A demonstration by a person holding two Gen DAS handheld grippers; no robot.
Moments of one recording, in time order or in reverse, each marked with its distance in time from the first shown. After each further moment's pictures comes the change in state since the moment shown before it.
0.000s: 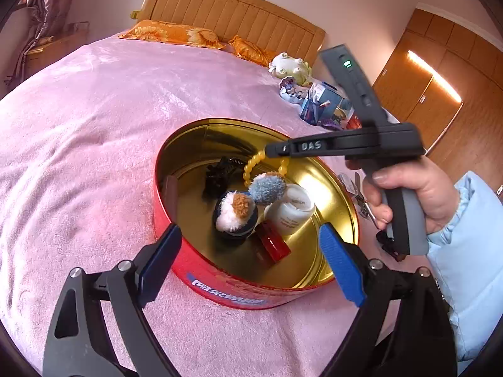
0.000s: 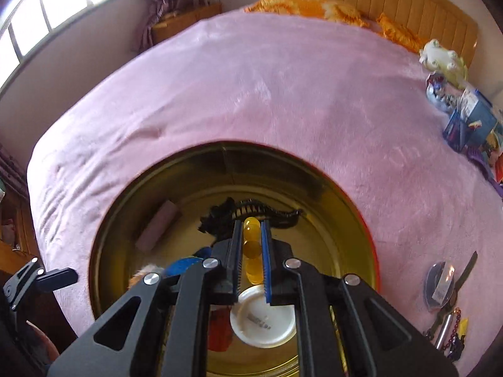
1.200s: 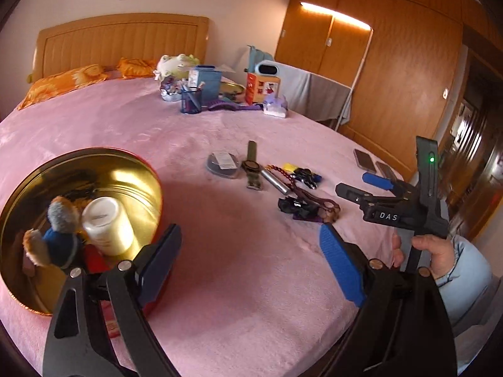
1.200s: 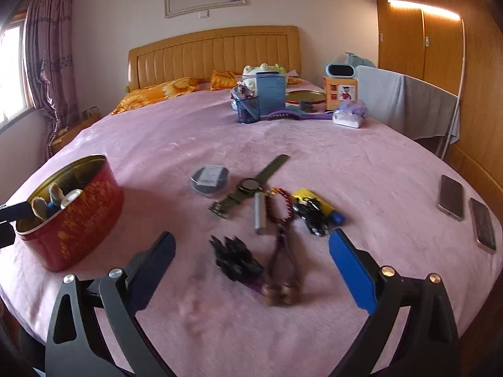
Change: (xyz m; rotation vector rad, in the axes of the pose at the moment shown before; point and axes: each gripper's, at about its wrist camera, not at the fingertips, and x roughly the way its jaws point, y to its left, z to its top) left arm 0.054 -0.210 -0.059 0.447 0.032 -0.247; right arm -0.160 -0.190 -0.352 0.449 -0.555 -0.387
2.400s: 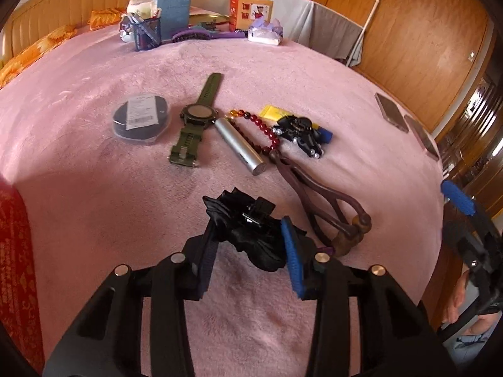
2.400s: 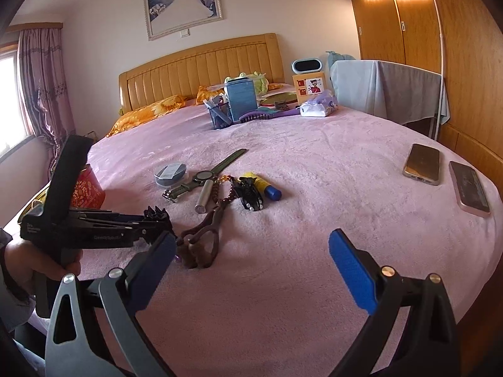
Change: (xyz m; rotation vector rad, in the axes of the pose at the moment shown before) left arm 0.189 -0.057 0.020 -0.034 0.258 0.012; right arm -0.017 -0.083 -0.042 0.100 -0.062 0.067
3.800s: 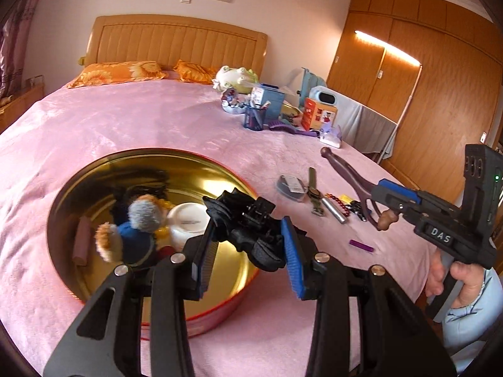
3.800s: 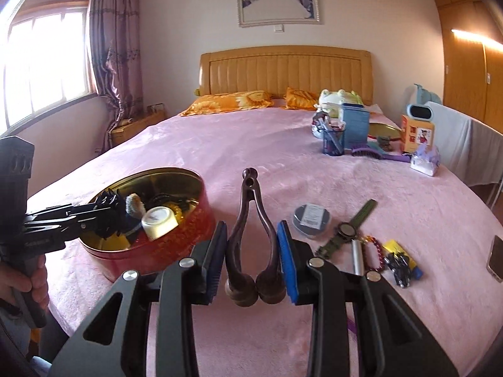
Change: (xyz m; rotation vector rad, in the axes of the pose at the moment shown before) left arm -0.217 0.157 -0.074 -0.195 -0.364 0.152; right arm 0.018 0.223 0.080 -0.277 0.006 0.261
